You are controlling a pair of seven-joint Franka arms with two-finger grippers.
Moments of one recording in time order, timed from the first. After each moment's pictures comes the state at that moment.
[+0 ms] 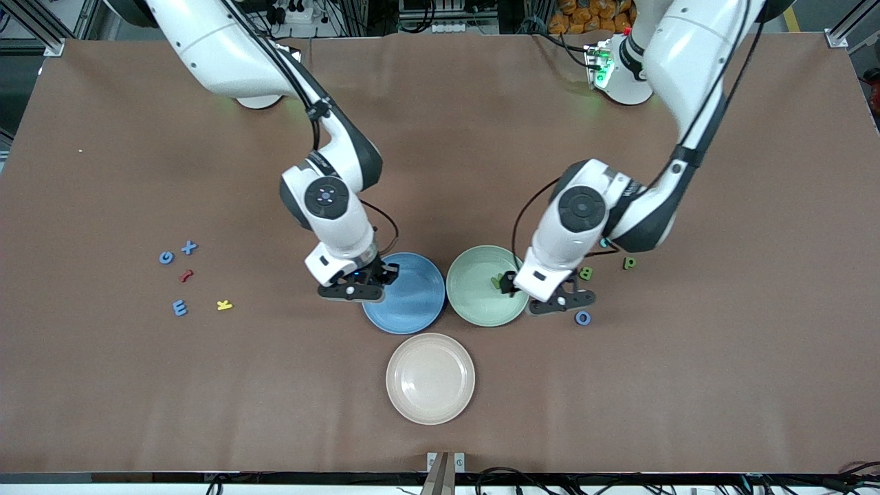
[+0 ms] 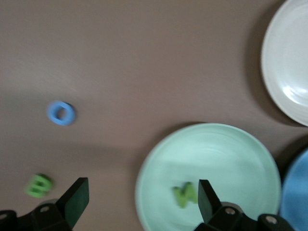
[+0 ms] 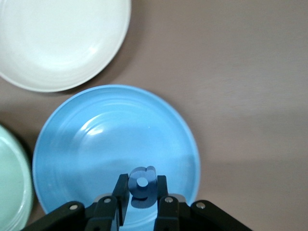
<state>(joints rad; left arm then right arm) -0.24 0.59 -0.30 -1.63 0.23 2.30 -0.78 0.44 0.63 0.14 -1.64 -0.16 2.40 0.73</state>
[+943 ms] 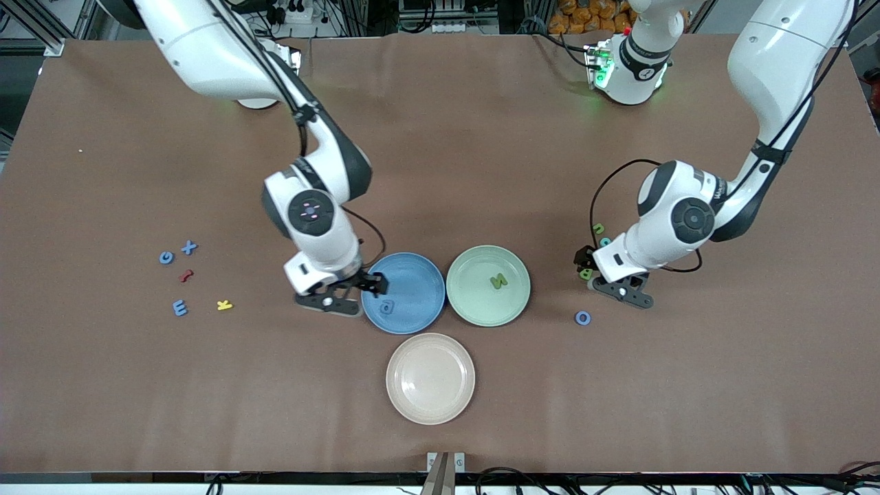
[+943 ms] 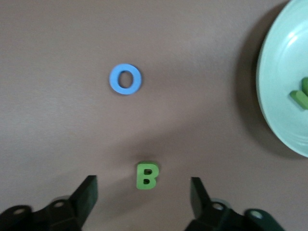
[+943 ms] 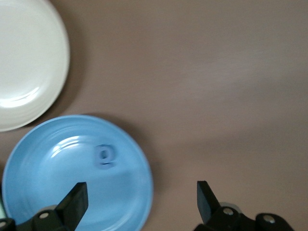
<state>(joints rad) 0.28 0.52 -0.59 -1.99 0.25 2.43 -0.06 0.39 0.61 0.13 -1.57 -0.16 2.23 0.80</state>
